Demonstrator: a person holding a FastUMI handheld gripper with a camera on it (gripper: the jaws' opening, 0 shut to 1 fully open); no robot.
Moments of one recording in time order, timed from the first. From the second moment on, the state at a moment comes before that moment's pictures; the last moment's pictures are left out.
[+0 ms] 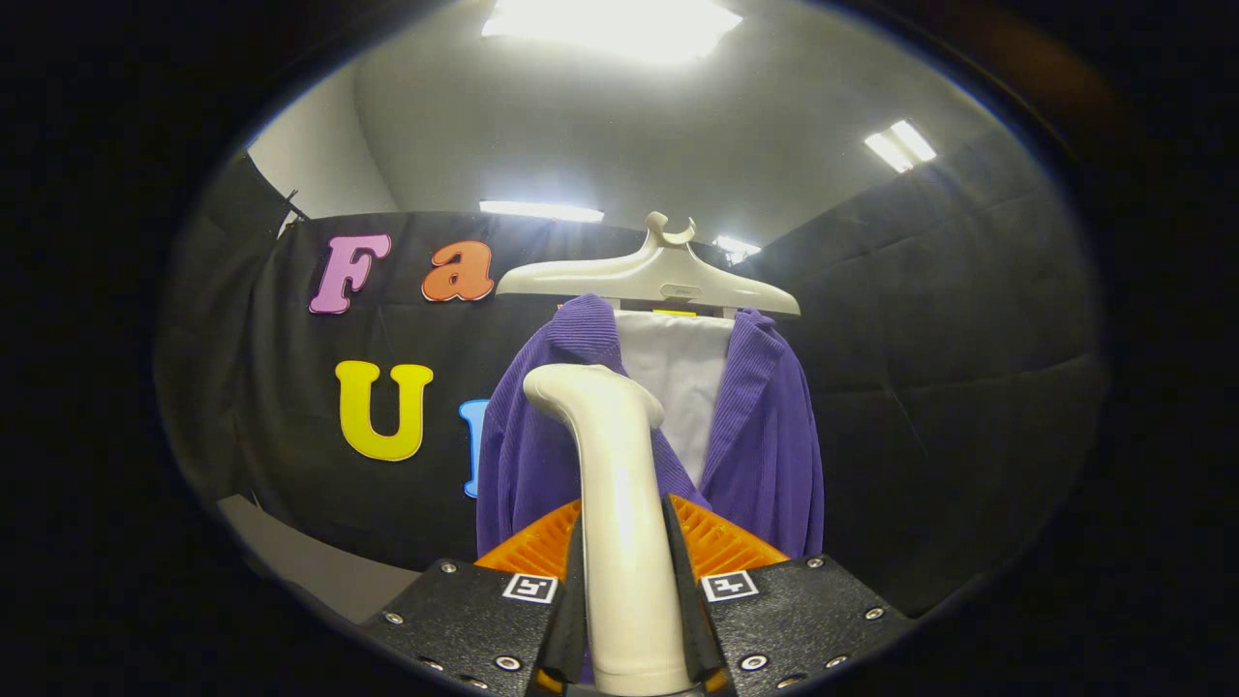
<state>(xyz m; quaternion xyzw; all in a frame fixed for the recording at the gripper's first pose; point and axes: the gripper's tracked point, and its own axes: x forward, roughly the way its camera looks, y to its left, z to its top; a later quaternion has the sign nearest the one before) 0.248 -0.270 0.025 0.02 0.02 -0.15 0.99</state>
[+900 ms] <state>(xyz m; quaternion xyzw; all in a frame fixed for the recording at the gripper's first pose) 0.213 -0.252 -0.105 -0.01 0.11 -0.15 0.98</state>
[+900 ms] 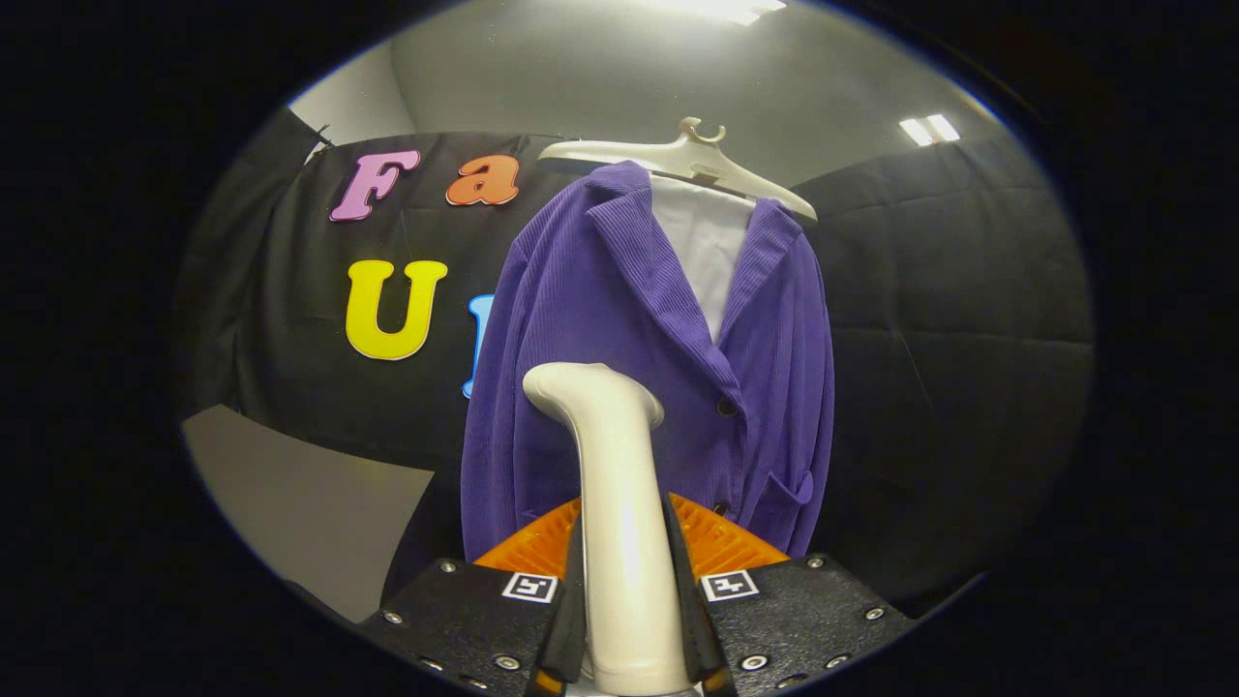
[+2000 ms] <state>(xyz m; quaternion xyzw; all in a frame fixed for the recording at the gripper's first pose) 0.161 -0.244 -0.256 0.03 0.20 -0.19 0.96</state>
